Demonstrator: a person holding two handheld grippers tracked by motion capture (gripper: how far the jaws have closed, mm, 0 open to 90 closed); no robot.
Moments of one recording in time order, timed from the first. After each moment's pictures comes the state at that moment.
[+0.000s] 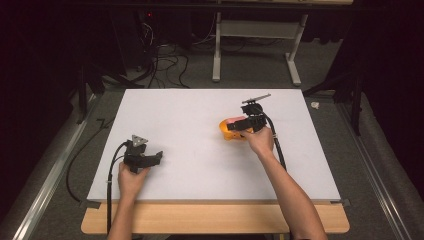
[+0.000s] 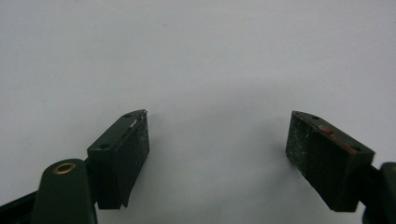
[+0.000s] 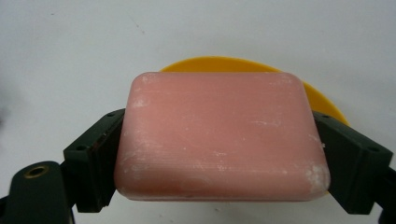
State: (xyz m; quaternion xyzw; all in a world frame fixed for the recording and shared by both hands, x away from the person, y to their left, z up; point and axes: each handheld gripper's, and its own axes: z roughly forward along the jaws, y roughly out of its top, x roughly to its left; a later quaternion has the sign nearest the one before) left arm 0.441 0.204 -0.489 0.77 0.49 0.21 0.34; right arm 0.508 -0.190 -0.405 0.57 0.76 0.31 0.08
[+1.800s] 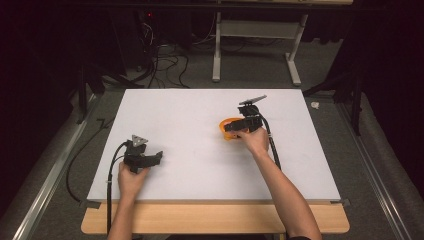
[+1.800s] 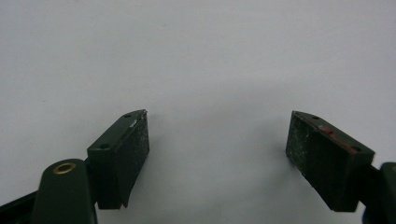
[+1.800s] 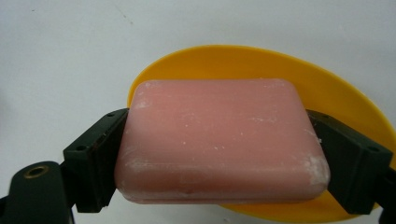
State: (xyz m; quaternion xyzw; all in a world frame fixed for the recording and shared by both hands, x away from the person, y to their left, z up) left arm 0.441 0.204 -0.488 0.77 0.49 0.21 0.34; right arm 0.520 -0.183 -0.421 0.60 0.75 0.29 0.06
